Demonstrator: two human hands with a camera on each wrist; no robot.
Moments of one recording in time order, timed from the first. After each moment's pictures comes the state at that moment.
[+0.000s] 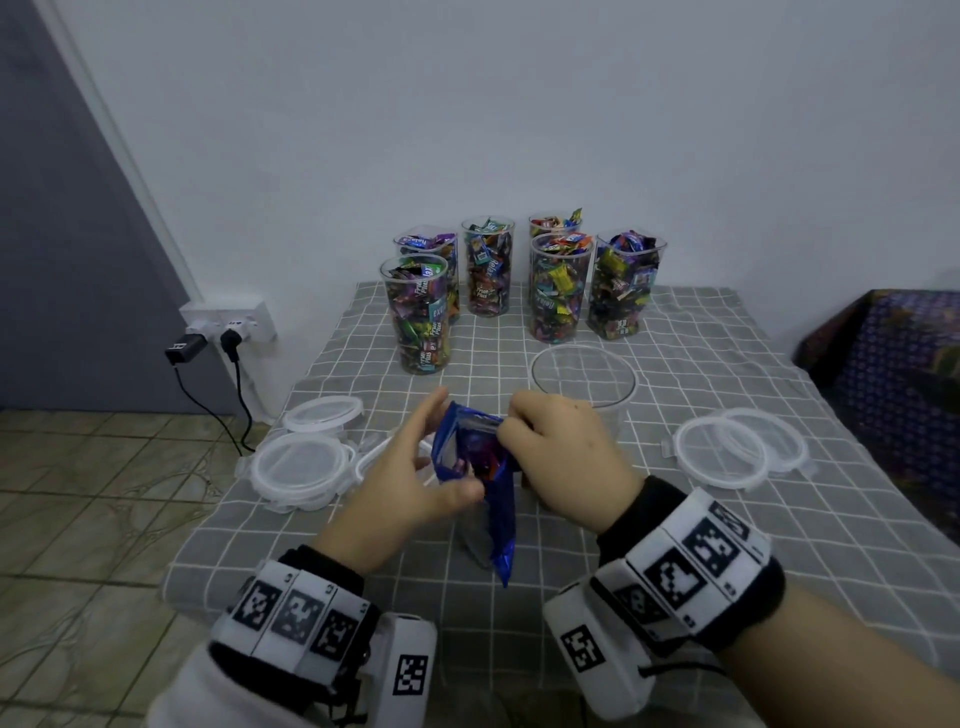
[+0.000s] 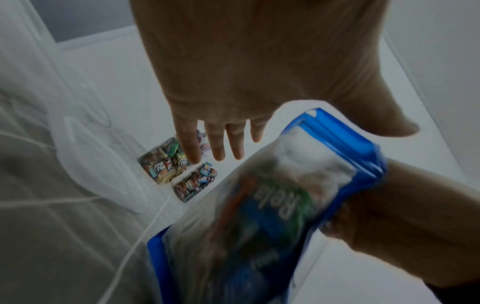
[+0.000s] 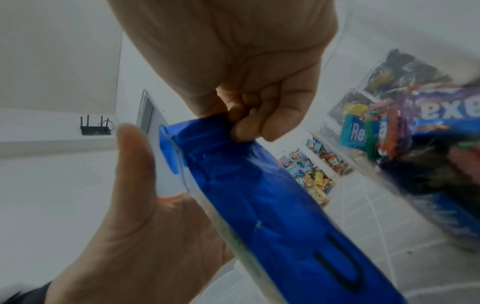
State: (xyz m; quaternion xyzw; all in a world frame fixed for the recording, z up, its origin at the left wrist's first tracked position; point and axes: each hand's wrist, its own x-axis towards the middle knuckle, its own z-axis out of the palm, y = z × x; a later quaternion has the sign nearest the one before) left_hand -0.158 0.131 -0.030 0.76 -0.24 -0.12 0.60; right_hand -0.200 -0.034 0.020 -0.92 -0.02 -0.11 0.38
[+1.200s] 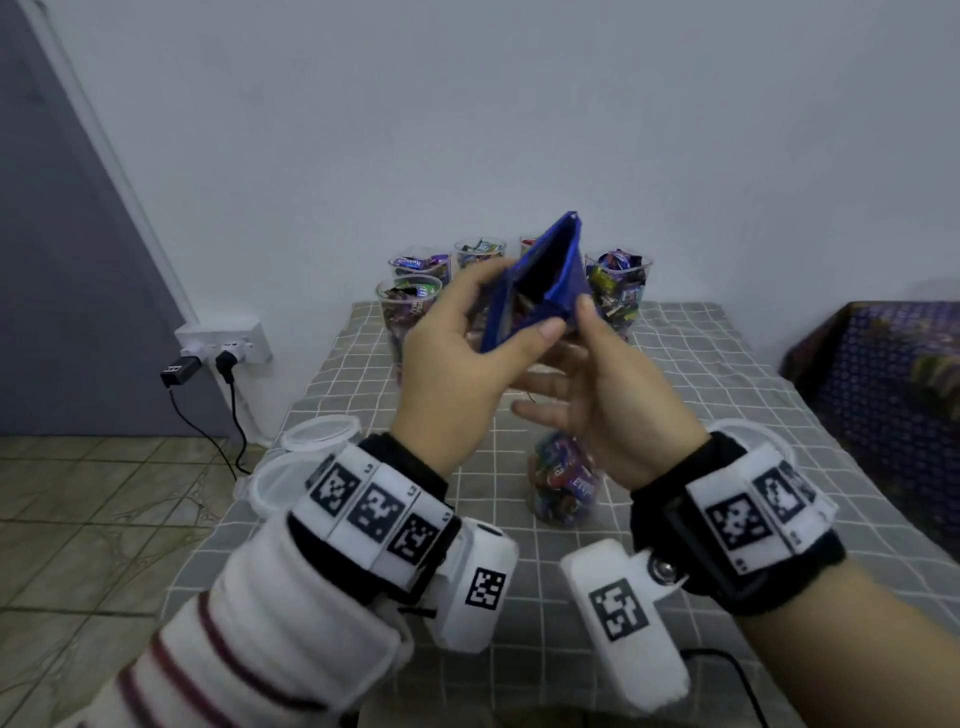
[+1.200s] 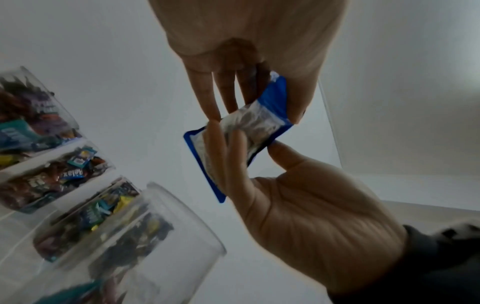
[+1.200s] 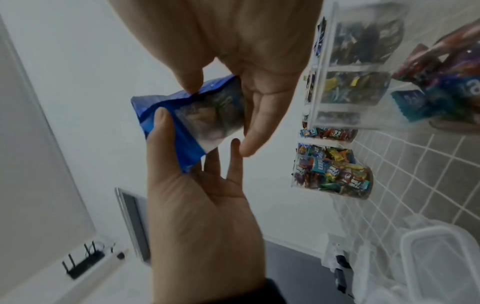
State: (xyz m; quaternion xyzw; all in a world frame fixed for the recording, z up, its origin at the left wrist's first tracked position) left_hand -0.160 0.062 0.065 0.62 -0.33 0.15 0.69; right_hand -0.201 -0.051 0.064 -0.54 0.00 -0.06 0.84
